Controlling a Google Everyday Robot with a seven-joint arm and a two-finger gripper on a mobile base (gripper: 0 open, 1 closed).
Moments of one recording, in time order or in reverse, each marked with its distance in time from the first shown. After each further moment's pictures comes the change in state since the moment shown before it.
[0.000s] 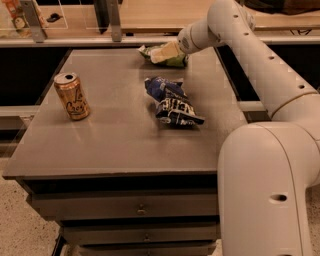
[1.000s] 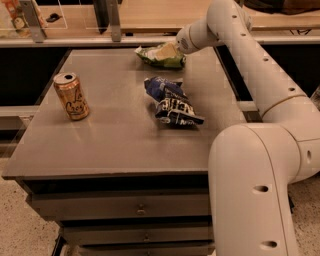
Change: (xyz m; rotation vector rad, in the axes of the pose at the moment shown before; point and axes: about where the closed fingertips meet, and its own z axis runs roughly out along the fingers) arm 0.000 0.001 0.011 -0.051 -0.001 -0.037
